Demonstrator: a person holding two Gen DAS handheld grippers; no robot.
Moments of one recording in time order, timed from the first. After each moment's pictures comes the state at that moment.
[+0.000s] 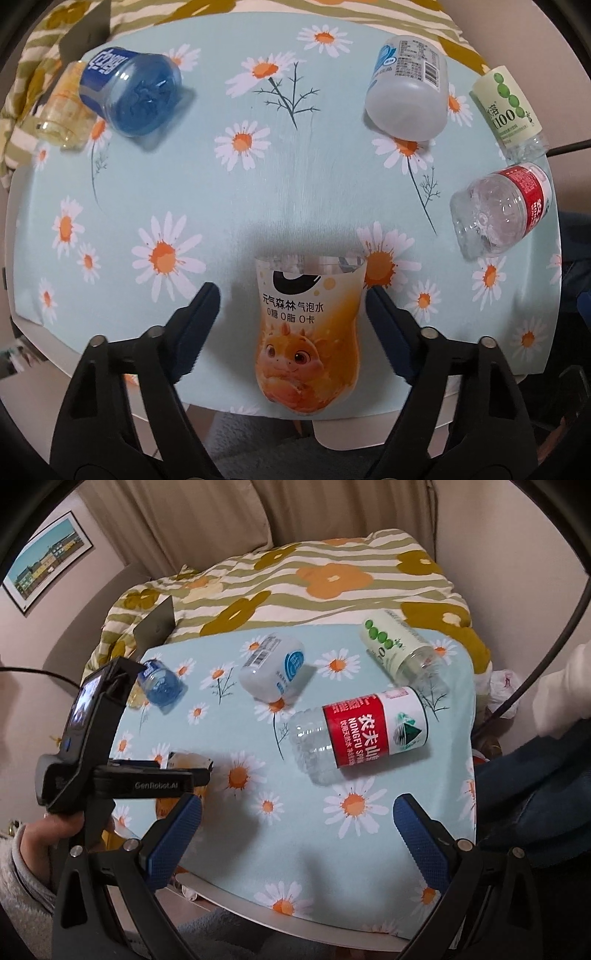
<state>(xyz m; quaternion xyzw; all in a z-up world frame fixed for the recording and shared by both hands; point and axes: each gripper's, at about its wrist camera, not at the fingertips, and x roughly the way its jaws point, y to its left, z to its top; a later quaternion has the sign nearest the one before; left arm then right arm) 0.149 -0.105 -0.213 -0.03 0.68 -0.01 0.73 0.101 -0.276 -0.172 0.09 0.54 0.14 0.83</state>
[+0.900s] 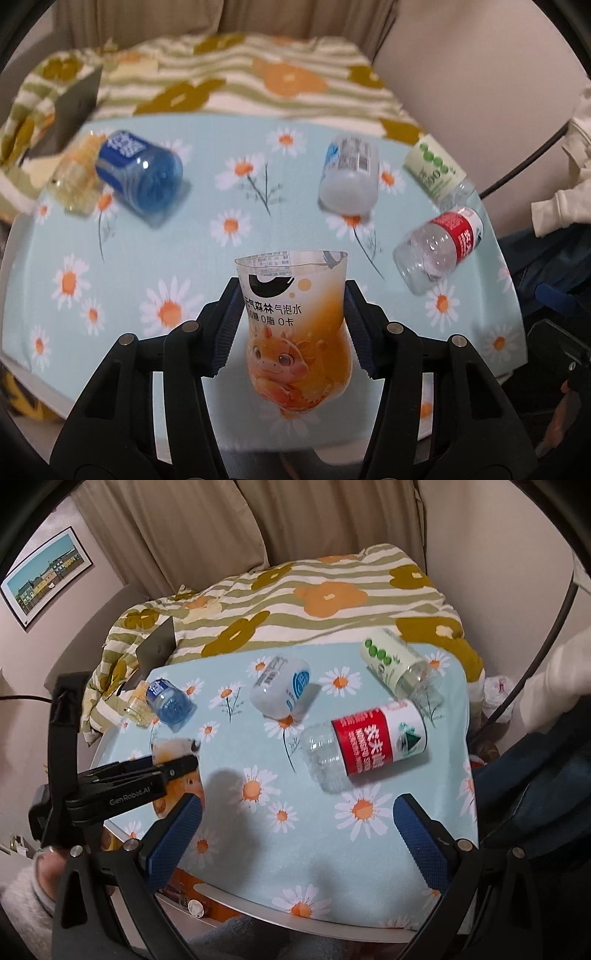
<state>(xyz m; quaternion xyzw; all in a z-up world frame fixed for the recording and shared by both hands) 0.115 -0.085 -0.163 -0.06 0.51 -0.10 0.85 0.088 -0.271 -0.157 0.11 0.51 0.13 0.84</state>
